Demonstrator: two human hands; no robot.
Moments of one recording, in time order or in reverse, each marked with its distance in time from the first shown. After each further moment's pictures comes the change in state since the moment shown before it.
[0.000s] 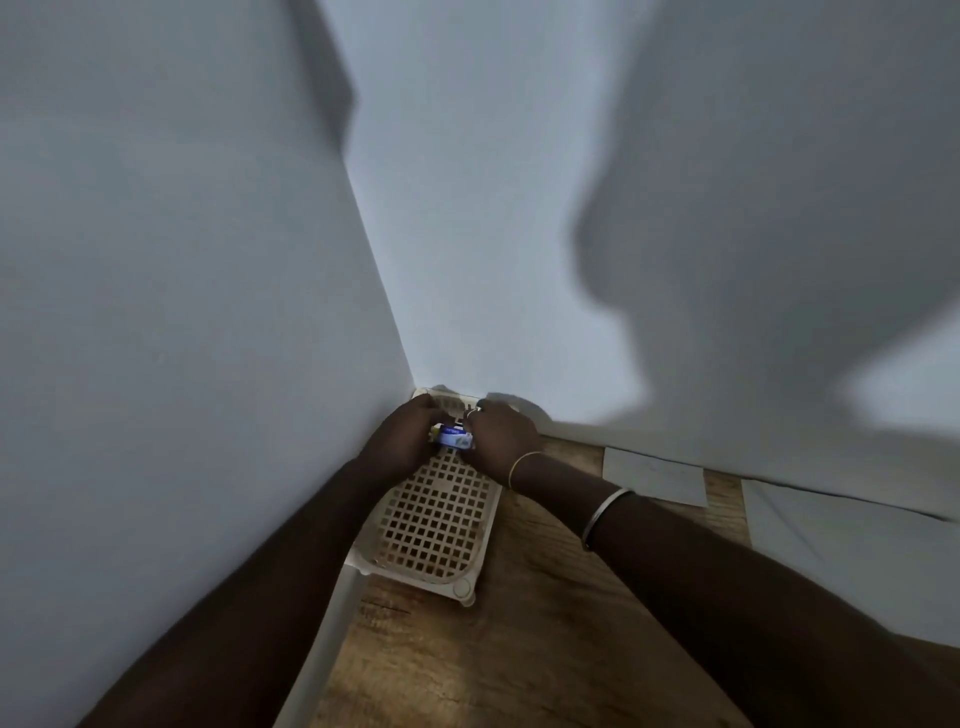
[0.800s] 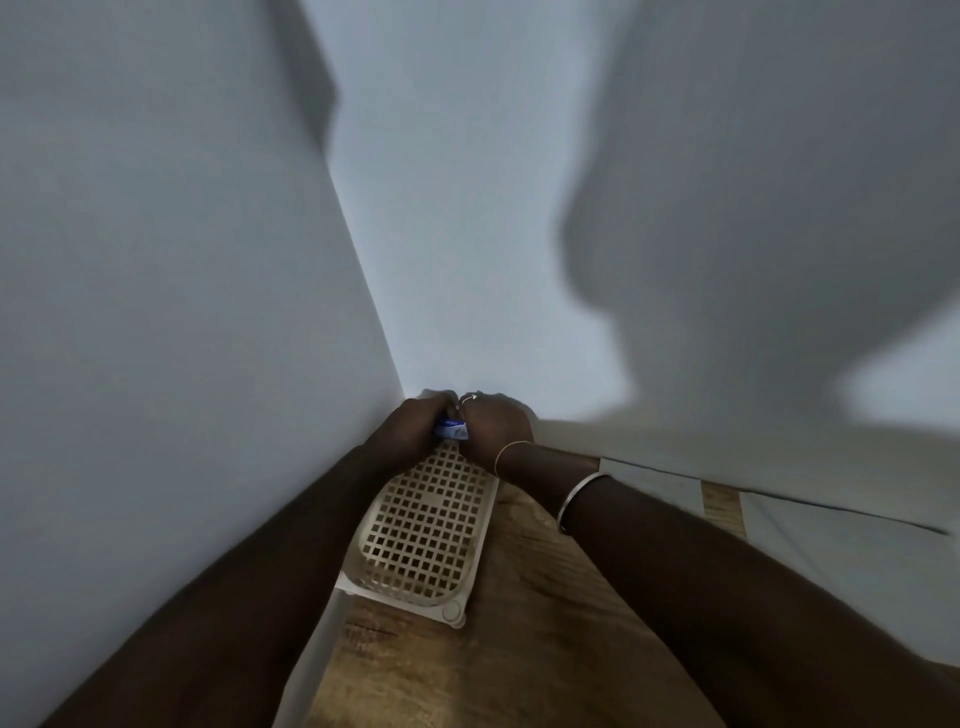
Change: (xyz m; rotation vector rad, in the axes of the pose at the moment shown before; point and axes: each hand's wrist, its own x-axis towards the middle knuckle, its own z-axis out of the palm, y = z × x) left_hand 0.039 -0.007 0.007 -0.023 -0.008 0.070; right_hand 0.031 0.011 0.002 -0.038 0.072 0.051
